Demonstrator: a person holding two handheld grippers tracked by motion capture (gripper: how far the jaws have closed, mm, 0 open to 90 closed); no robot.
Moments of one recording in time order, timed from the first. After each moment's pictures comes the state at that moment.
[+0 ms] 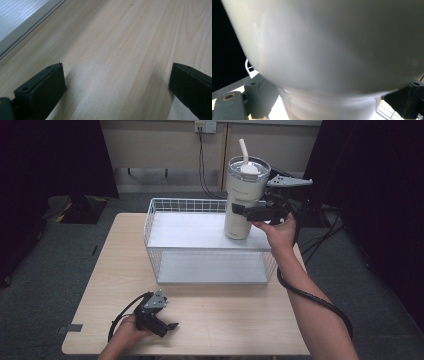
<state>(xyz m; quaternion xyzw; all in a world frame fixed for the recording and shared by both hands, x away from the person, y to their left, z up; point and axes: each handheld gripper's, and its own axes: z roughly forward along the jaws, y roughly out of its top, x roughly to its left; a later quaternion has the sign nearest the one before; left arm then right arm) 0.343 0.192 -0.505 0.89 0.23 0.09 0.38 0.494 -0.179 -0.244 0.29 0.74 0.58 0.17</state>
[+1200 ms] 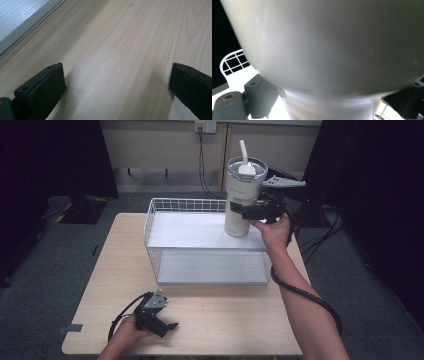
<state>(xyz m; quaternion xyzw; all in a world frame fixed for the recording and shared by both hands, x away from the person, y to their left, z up) 0.343 0.192 -0.505 0.89 0.23 0.09 0.38 0.507 -0.173 -0.257 0.32 0.73 0.57 0.20</state>
